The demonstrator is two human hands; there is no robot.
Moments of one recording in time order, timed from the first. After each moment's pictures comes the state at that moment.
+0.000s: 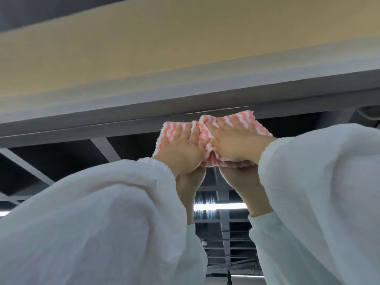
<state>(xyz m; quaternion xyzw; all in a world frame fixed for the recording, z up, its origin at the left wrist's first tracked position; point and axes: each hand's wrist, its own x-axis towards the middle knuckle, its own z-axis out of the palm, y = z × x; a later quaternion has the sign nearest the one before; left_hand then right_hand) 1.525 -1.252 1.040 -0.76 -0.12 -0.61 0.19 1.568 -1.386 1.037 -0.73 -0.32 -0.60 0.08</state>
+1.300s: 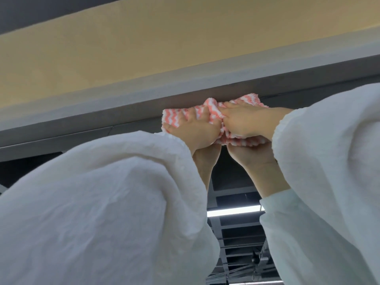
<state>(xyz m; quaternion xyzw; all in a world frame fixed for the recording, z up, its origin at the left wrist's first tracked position) 1.608 -1.401 1.102 -0.74 -0.11 -0.66 0.13 1.645 -1.523 1.095 -0.67 -0.33 -0.66 0.08</state>
